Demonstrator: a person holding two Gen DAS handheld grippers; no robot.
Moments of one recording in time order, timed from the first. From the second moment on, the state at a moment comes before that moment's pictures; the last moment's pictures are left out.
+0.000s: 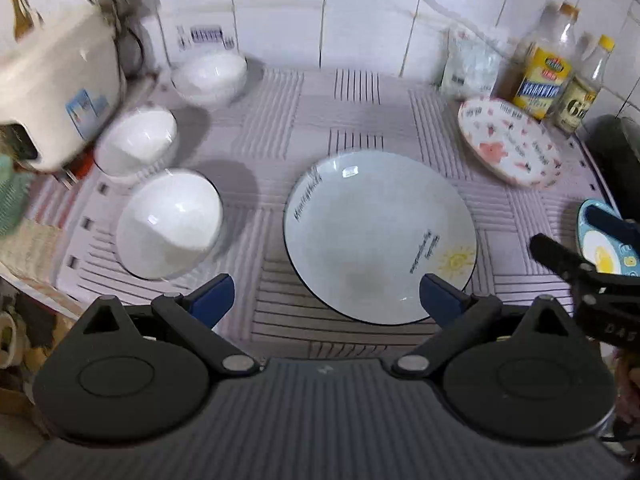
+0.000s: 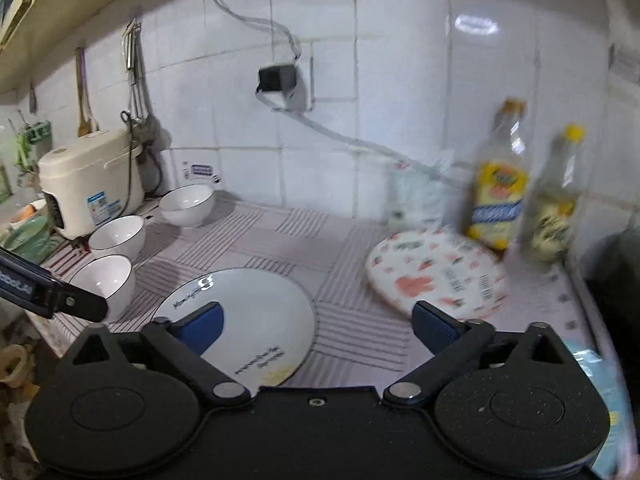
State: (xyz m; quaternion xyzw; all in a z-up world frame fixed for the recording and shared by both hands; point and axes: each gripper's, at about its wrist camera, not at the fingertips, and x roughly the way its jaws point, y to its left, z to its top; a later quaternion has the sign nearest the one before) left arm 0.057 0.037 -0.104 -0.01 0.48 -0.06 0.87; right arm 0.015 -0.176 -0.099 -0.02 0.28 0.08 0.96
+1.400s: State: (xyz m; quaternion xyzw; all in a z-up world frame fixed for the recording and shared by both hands) left arm 0.133 0.042 -0.202 -0.08 0.56 -0.05 0.82; right arm 0.096 -0.192 -0.218 0.13 0.39 0.16 0.90
